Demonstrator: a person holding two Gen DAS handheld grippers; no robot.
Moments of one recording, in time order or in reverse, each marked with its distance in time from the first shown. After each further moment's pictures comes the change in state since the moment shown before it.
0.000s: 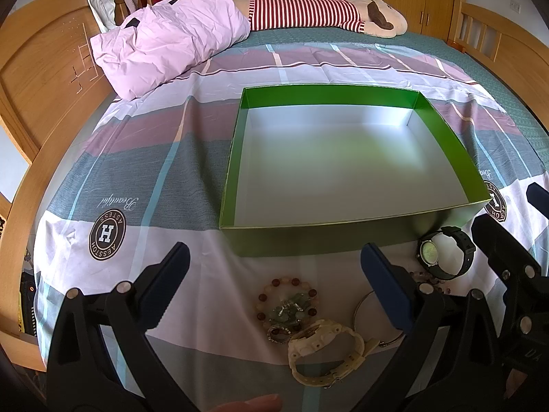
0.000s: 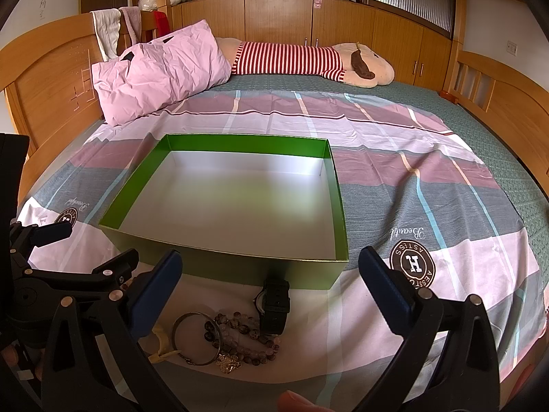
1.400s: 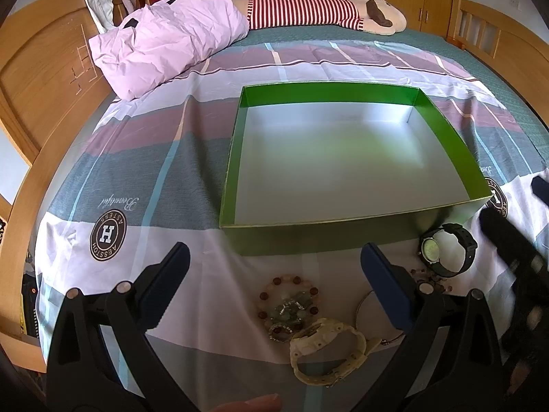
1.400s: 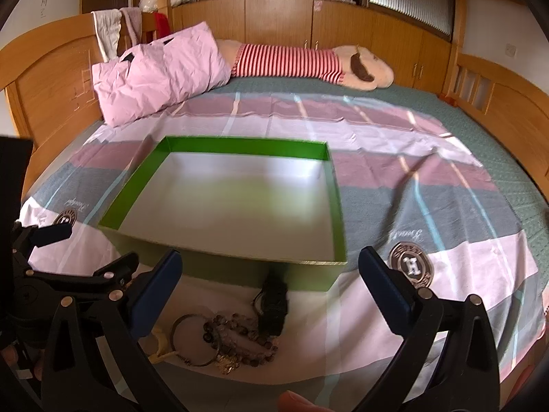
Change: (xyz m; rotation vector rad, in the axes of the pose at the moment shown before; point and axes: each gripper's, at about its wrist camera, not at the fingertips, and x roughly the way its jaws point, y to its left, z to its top) left arm -0.001 -0.001 0.000 0.012 0.006 0.007; right arm -0.007 -0.005 0.004 0.001 -0.036 -0.023
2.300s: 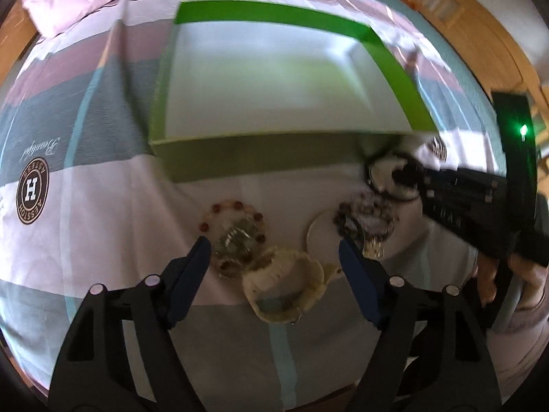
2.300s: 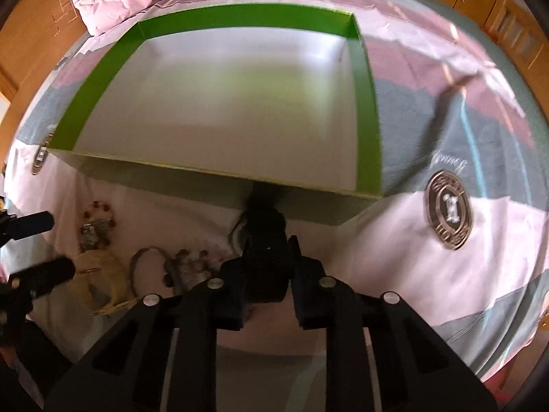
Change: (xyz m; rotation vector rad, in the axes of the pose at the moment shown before) left arm 0.026 0.003 -0.018 0.040 0.323 -0.363; right arm 0.086 -0.017 -0.026 -0.092 0.494 0.070
